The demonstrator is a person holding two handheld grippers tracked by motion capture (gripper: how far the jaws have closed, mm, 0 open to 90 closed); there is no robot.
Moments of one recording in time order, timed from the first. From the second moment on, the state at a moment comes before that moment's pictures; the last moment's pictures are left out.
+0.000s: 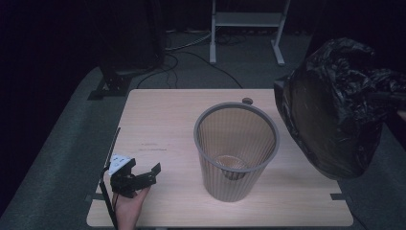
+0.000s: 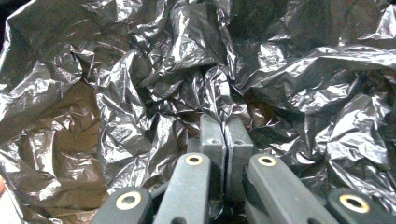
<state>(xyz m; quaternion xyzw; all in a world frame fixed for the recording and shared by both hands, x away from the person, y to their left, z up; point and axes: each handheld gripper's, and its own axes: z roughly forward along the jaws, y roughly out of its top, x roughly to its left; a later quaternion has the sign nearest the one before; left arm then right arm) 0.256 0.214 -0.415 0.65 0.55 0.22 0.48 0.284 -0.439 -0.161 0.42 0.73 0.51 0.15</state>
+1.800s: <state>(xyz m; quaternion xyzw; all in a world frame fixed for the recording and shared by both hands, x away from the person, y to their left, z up) 0.255 0.215 -0.412 0.65 0.54 0.21 0.49 0.351 -0.189 -0.185 0.26 0.89 0.36 0.04</state>
